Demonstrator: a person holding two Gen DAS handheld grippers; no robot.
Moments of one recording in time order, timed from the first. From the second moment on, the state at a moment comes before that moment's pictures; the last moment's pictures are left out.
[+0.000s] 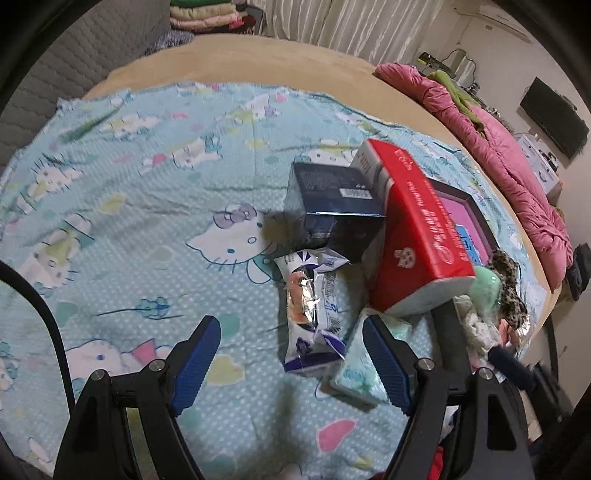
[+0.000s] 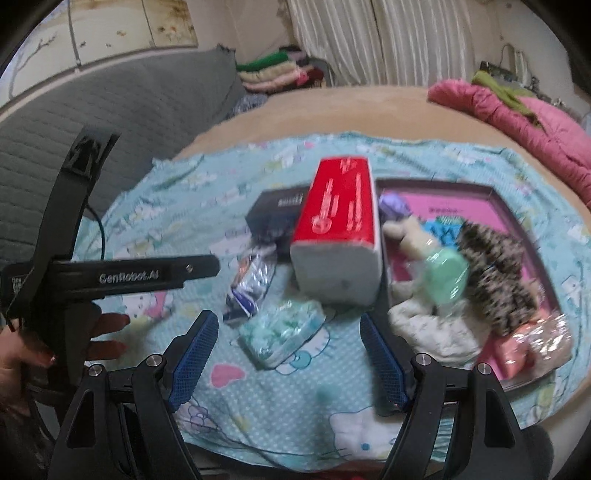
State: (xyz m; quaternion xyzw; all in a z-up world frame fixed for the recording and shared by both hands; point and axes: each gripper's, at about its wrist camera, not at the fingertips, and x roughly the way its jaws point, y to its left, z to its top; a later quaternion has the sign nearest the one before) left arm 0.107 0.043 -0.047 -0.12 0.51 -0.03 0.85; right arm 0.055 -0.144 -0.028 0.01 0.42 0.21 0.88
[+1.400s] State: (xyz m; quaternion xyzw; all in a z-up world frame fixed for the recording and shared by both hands) left arm 0.142 0.032 -0.102 -0.15 0.53 -0.09 0.83; right arm 0.090 -0.116 -0.100 -0.05 0.49 0.22 0.85
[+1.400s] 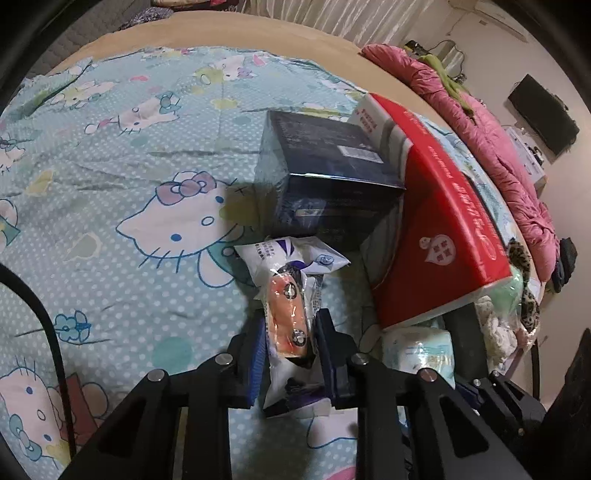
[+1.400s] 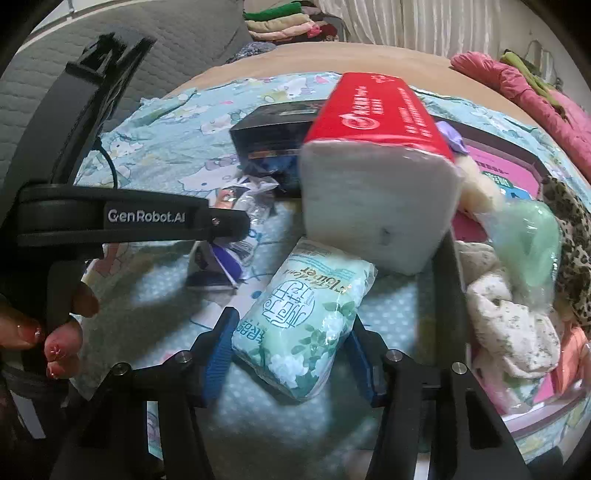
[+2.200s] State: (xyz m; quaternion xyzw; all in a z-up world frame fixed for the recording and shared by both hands) left arm 0.087 0.003 0.016 -0.11 0.44 -0.10 0.89; right arm 0.054 -0.180 0.011 -0.01 0.35 0.22 0.91
